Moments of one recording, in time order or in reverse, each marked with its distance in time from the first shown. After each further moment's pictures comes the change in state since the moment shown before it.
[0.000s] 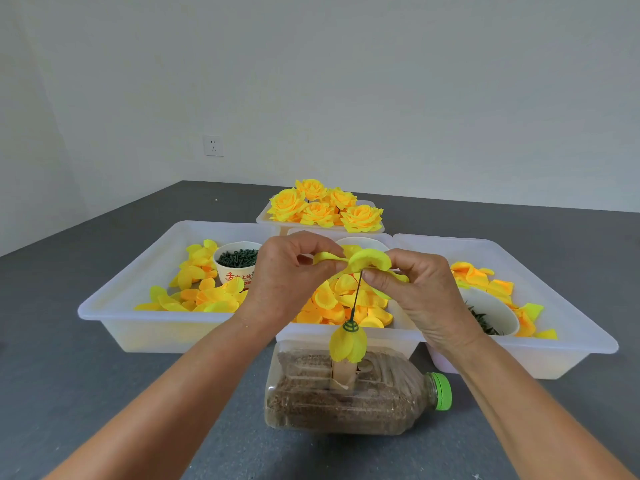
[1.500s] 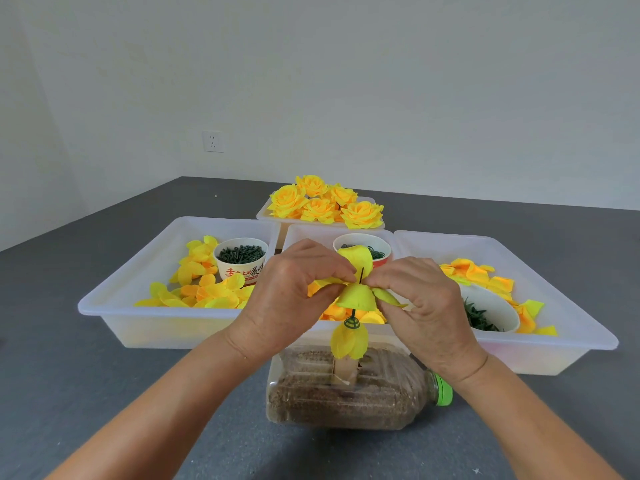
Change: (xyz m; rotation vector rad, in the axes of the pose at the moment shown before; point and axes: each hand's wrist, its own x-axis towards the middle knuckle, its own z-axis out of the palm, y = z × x) left_hand -0.018 -0.005 -0.008 0.310 -0.127 0.486; right_hand -0.017 0.009 0.002 -0.689 0.113 -0.583
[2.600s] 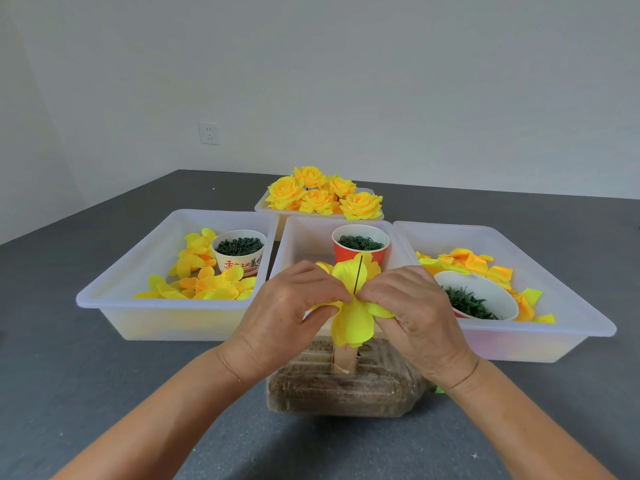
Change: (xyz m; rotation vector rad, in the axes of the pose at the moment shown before) left_hand -0.027 -0.010 0.006 0.079 -0.139 0.077; right_hand -0.022 0.001 0.007 -0.078 -0.083 -0.081
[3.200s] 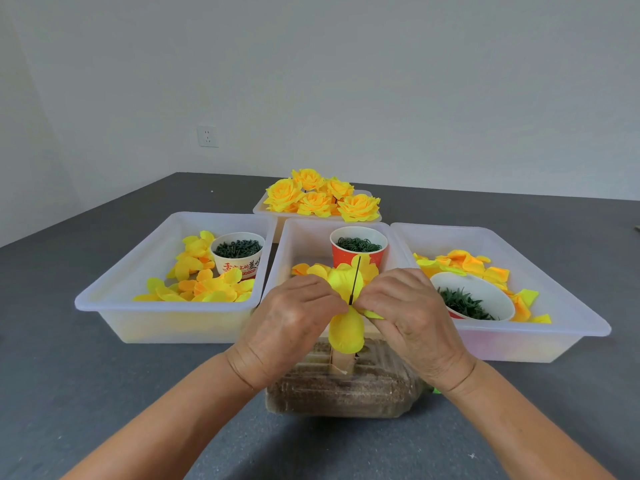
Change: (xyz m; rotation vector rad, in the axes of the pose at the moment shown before) left_hand 0.000 0.005 0.005 0.148 -0.013 0.149; right_hand 0.003 -0.004 -0.005 -0.090 -0.086 0.000
